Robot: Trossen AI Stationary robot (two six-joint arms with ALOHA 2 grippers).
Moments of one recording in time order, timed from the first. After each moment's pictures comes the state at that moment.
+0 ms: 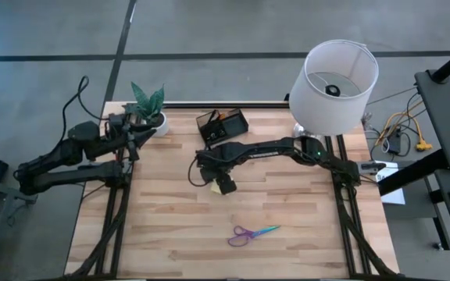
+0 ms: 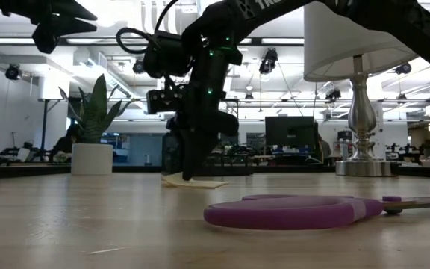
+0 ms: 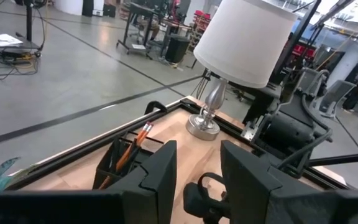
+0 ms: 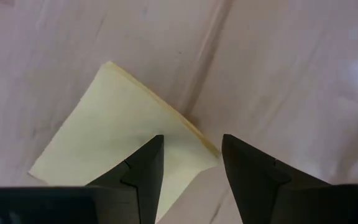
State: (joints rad) left arm 0.26 0.34 0.63 -0.44 -0.21 -0.36; right arm -0.04 2.39 1.98 -0.89 -0.02 -0.42
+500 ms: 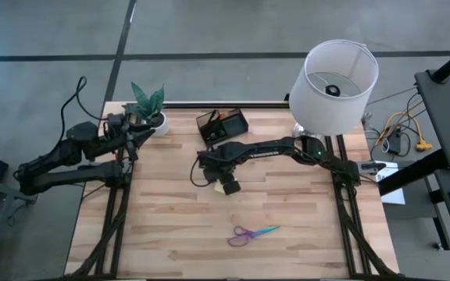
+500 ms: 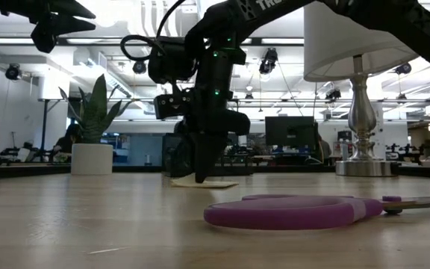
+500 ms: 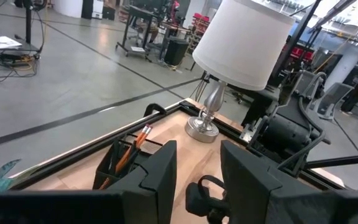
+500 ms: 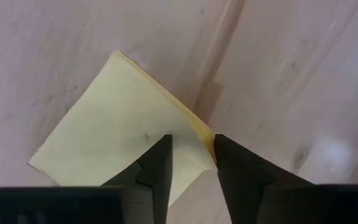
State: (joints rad) left arm 0.25 0.33 0.63 -0.44 -0.21 -0.36; right arm -0.04 2.39 1.96 -0.97 -0.03 -0.41
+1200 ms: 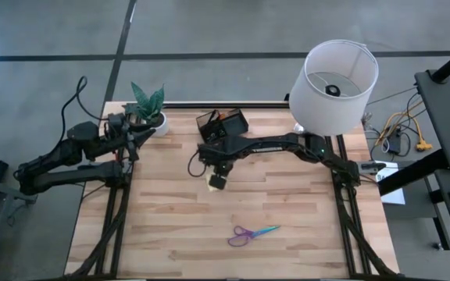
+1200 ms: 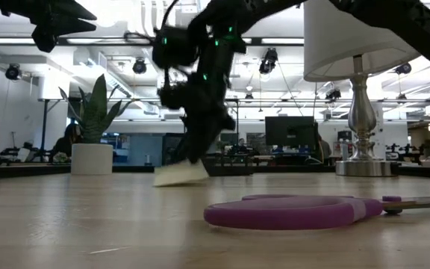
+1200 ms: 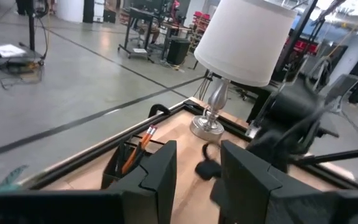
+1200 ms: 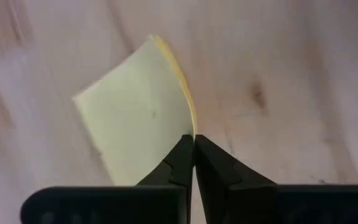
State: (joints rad) left arm 0.26 0.34 0.63 -0.44 -0.22 -0.32; right arm -0.07 2.34 2.00 -0.99 -0.03 0.31
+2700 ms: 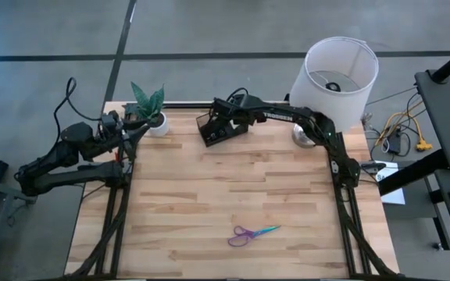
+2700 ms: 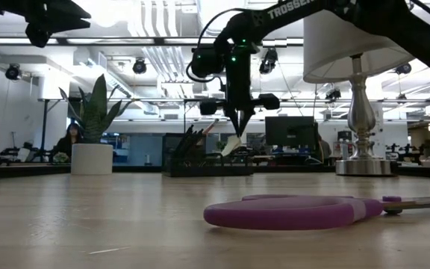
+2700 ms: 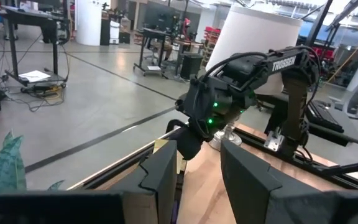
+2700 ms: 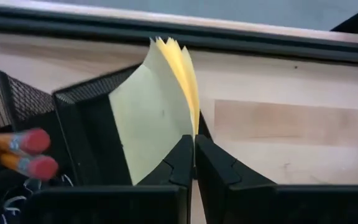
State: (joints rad) left arm 0.26 0.28 0.63 -0.44 -0.29 -0.23; right arm -0.36 2.26 2.04 -1.16 0.51 1.12
